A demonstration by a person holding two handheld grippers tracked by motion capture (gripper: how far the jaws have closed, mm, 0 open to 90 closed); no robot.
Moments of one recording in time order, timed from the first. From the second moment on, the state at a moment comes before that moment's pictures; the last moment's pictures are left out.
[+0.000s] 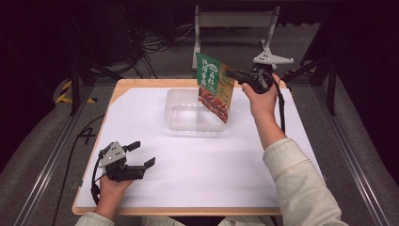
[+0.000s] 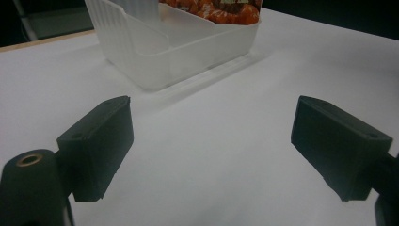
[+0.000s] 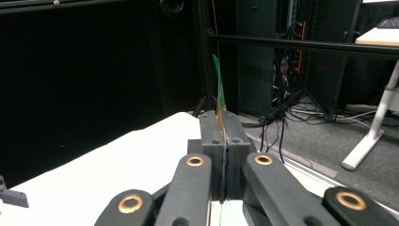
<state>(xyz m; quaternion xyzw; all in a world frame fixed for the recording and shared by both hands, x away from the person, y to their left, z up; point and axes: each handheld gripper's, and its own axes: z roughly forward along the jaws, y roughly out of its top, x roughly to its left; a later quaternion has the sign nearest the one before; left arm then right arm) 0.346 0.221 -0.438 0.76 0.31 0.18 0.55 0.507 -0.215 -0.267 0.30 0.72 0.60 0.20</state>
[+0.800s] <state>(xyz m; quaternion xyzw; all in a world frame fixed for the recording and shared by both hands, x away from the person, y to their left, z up) 0.346 0.220 -0.438 0.76 0.31 0.18 0.55 0.505 -0.210 -0.287 0.31 0.73 0.58 0.18</state>
